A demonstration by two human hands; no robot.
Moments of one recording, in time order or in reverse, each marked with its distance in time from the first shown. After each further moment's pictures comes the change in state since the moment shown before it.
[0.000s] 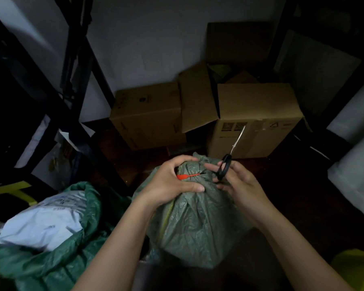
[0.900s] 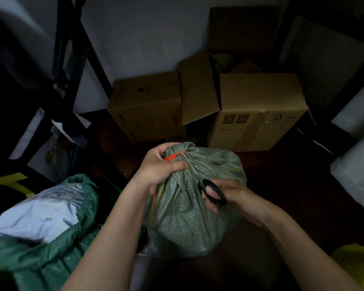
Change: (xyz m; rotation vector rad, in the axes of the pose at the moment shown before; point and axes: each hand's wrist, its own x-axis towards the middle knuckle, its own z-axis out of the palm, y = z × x) left_hand 0.017 -0.010 -0.009 -0.275 0.280 -0.178; right_hand -0.010 -0.008 -0.005 -0.190 -0.571 0.133
